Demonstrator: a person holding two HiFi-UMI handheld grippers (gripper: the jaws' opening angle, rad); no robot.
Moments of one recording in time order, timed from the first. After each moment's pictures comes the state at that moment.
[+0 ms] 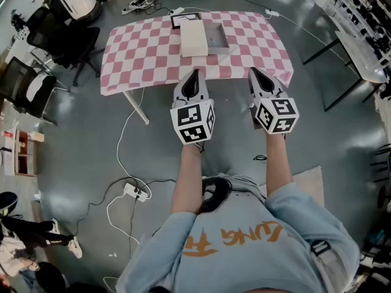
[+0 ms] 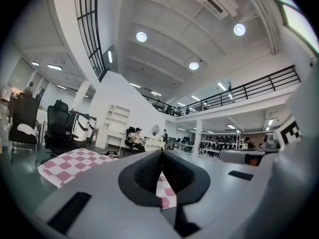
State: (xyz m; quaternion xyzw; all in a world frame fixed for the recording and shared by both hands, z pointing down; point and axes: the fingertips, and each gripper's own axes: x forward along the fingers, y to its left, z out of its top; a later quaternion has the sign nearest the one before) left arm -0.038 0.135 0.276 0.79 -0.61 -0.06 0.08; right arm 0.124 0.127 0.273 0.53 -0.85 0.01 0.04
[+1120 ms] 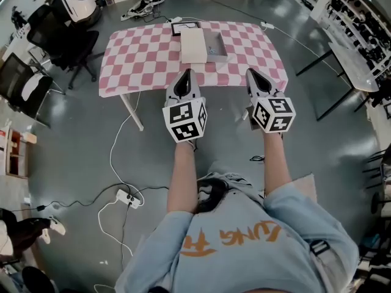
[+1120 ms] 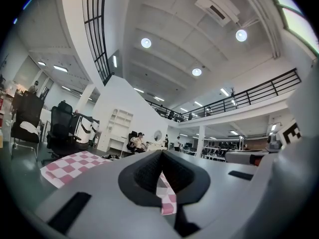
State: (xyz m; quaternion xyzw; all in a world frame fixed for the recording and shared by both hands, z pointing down) left arm -0.076 0.142 0.266 0.78 -0.61 -0.09 0.07; right arm 0.105 0.134 0.259 0.53 -0.84 -0.01 0.05
